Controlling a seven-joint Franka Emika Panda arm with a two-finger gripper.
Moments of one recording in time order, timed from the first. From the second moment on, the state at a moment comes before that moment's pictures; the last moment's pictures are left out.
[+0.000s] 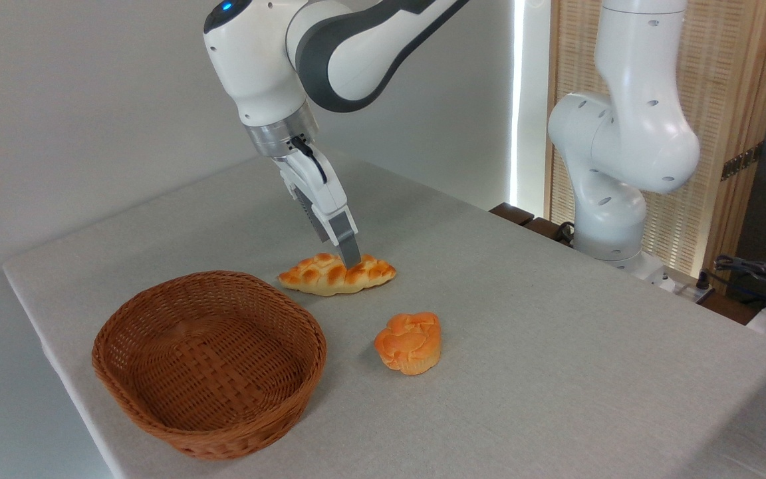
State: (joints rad) arm -0.19 -0.10 -0.18 -2.11 -0.12 1.81 0.64
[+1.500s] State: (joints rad) arm 0.01 -0.01 -0.05 -1.63 -0.08 1.65 0.80
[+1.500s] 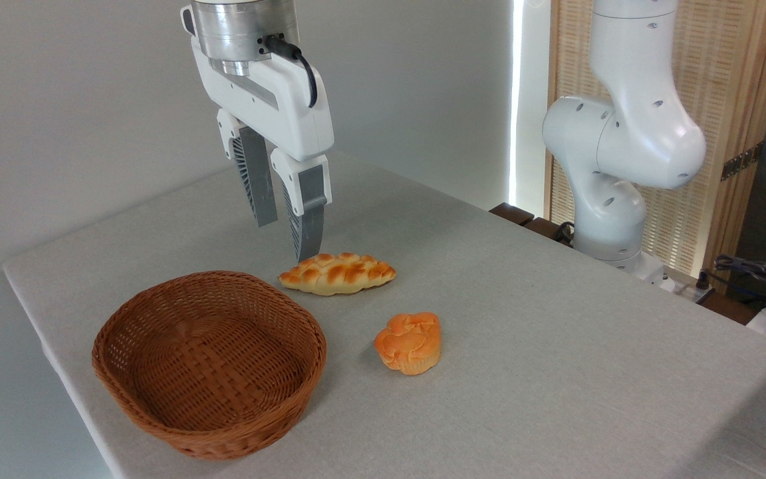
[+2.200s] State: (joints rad) arm 0.01 0.00 -0.10 -1.63 -0.01 1.65 0.76
